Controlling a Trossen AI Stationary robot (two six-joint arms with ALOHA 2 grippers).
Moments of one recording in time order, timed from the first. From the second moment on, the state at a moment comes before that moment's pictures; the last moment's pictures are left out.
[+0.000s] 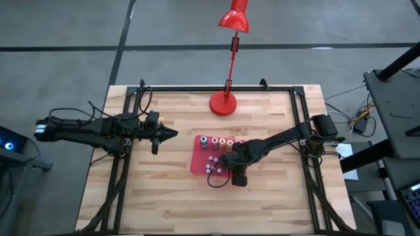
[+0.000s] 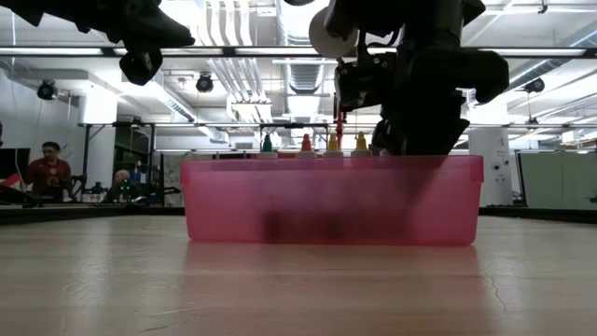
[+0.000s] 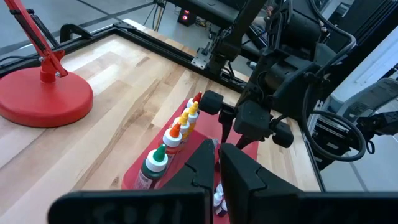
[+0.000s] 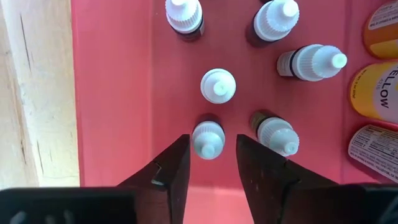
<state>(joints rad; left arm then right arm) -0.01 0.65 0.57 -0.14 -0.08 -0.44 0.22 1.86 1.24 -0.71 -0.03 0.34</state>
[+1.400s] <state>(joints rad) -0.01 0.65 0.57 -0.15 -0.08 -0.47 0.26 1.66 1.52 -1.04 0.19 0.39</state>
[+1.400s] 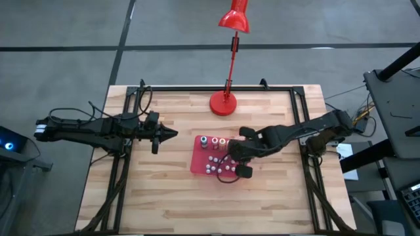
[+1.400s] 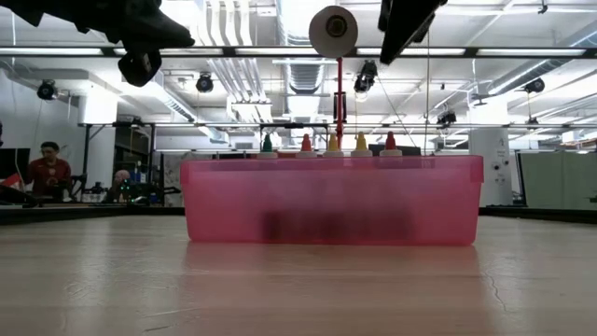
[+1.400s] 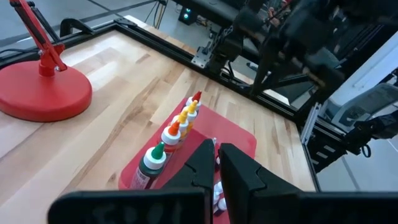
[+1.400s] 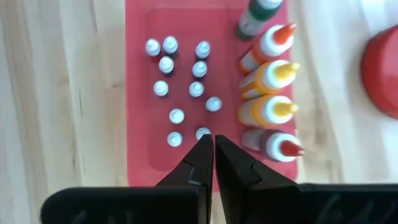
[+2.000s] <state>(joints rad) -0.01 0.65 0.57 -0.15 -0.08 -0.47 0.31 1.24 1.15 -0.66 0.29 0.35</state>
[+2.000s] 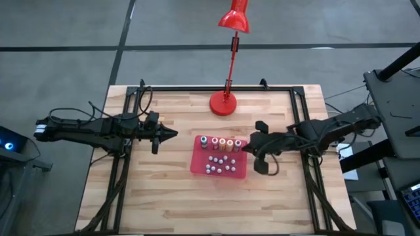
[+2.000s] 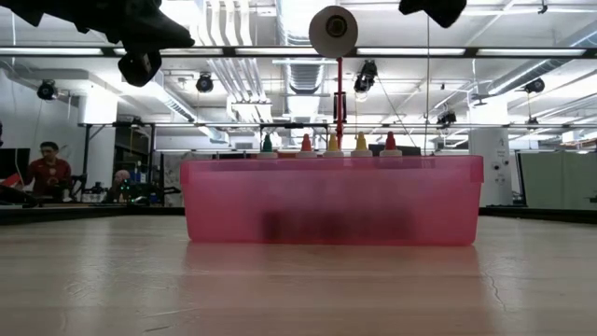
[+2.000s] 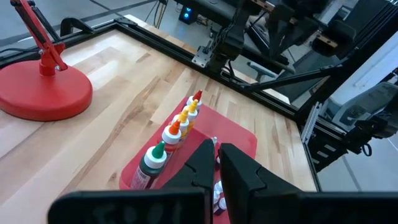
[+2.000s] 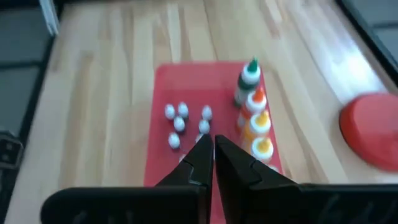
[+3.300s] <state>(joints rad) -0.01 0.62 0.57 -0.12 -0.08 -0.27 0.30 0.61 0.33 0.11 0.20 0.16</state>
